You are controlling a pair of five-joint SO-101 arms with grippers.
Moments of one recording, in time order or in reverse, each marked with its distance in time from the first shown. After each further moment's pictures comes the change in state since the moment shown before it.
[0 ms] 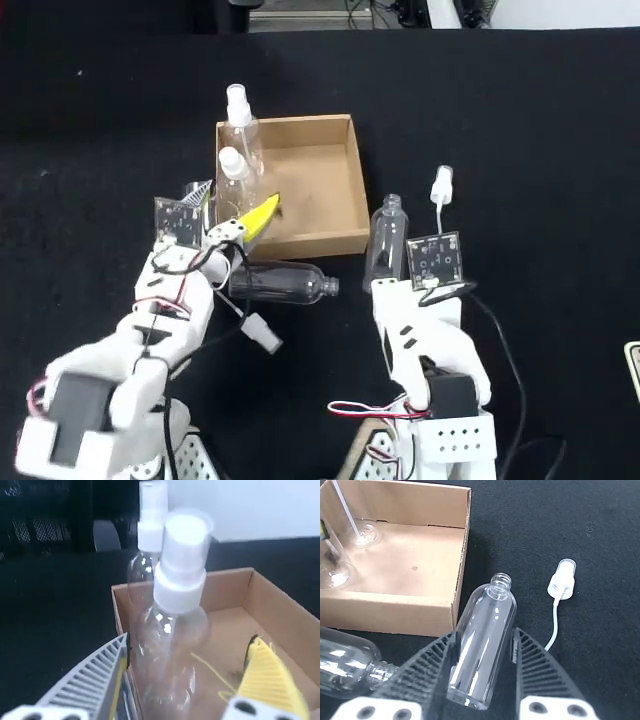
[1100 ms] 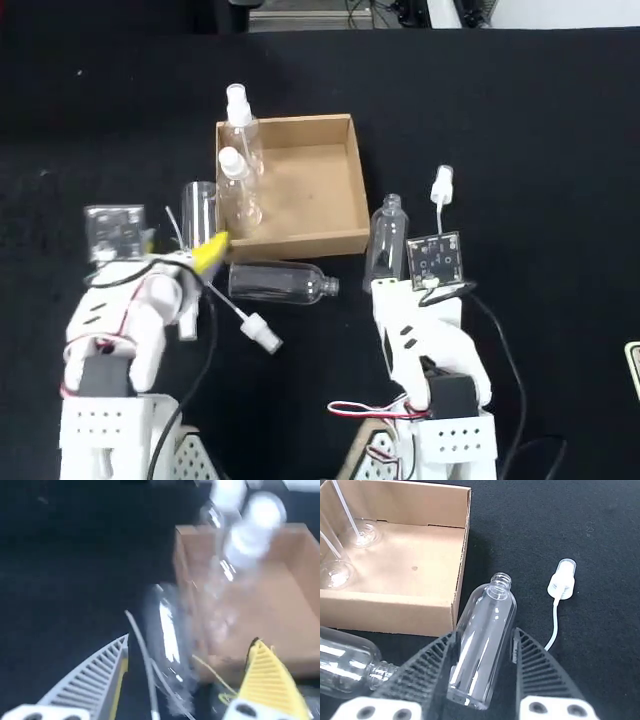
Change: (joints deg) left arm -12.8 -71.0 -0.4 86.7 0.0; right arm 0.0 0.0 0.0 0.0 0.0
